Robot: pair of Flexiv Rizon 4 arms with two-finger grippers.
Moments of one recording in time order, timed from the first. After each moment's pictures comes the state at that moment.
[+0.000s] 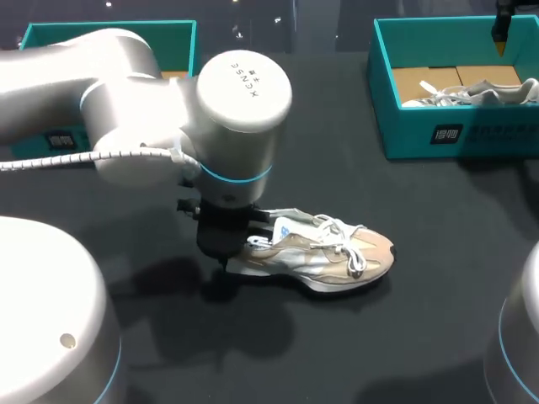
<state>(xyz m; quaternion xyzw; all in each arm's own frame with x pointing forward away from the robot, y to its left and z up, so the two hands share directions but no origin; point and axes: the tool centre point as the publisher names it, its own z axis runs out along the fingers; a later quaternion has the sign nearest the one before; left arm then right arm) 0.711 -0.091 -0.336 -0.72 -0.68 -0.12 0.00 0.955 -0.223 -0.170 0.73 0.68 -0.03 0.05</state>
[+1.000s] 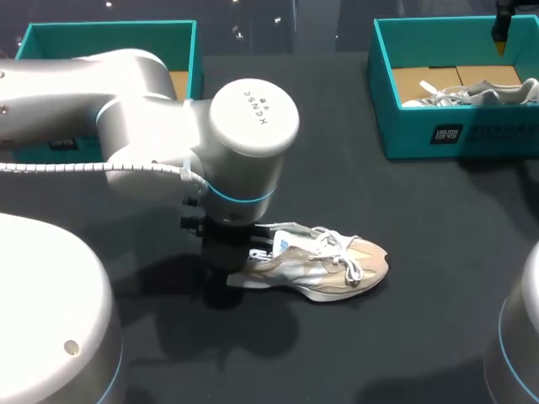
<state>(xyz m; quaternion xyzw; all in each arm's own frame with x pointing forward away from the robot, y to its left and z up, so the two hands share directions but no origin) 0.701 -0.086 -0.366 -0.71 -0.69 -0.12 0.02 0.955 -0.224 -0.170 0.73 0.68 -0.03 0.05</state>
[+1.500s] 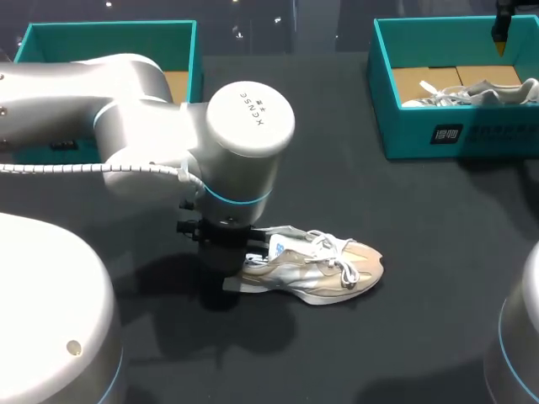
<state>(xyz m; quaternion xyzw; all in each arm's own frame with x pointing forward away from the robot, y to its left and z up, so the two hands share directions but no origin) 0.696 -0.078 -0.374 -0.71 -0.70 -0.11 0.03 0.955 -0.224 -0.170 0.73 0.68 -0.03 0.05</state>
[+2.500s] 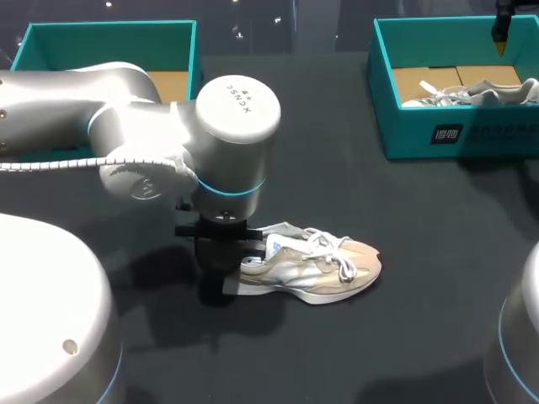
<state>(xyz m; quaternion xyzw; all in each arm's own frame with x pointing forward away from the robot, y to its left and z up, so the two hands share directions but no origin) 0.697 -0.077 -0.391 -0.69 -0.72 -0.08 0.04 0.955 -0.224 -0.170 0.73 0.68 -0.03 0.05</state>
